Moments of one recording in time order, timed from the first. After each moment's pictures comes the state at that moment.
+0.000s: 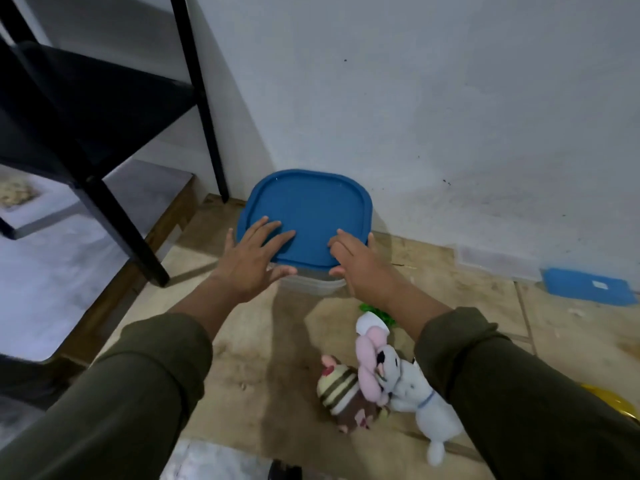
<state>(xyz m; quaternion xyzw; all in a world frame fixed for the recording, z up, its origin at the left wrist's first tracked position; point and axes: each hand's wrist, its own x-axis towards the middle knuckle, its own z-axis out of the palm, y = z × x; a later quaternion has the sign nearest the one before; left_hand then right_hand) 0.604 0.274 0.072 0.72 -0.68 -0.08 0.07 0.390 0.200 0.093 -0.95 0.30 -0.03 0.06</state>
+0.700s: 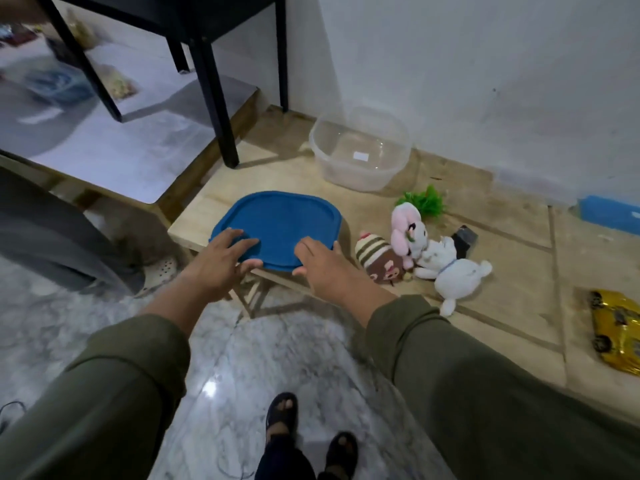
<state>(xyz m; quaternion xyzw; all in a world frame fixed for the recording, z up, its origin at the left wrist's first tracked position) 0.592 0.545 0.029 0.80 -0.56 -0.19 0.06 0.406 0.434 0.034 -0.96 0.23 0.06 0.15</state>
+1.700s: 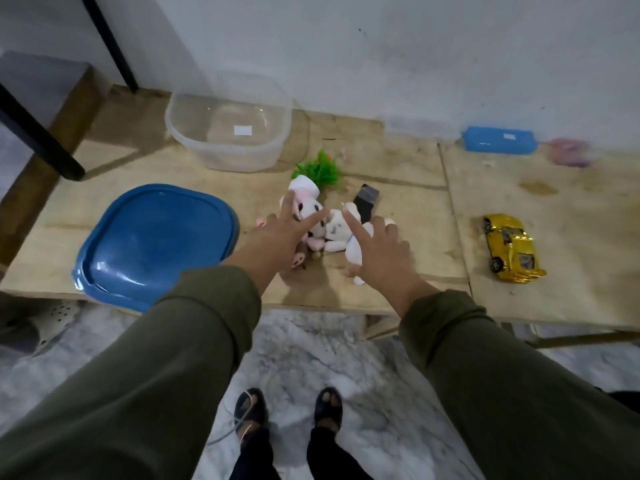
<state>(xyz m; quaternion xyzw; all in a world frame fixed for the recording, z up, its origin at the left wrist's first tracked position) 0.406 0.366 0.013 0.64 -0.73 -0.20 -0.11 0.211 0.366 0.017 -0.80 0.59 0.11 0.03</state>
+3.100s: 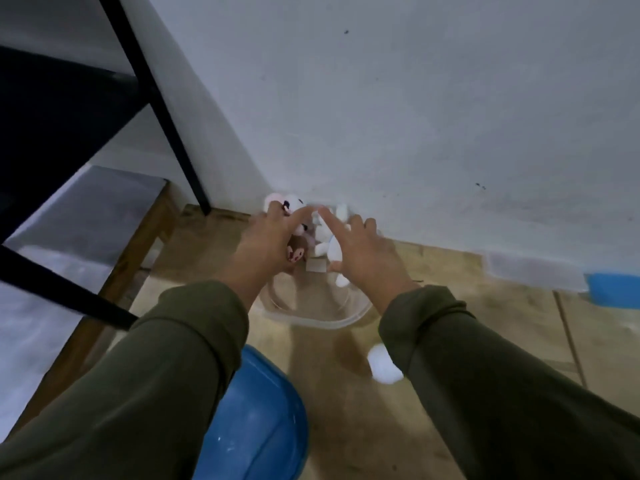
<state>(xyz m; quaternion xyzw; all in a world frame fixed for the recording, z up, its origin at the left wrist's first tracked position) 0.617 0.140 0.059 0.74 -0.66 -0.14 0.01 0.444 0.099 0.044 -0.88 0.48 0.00 0.05</state>
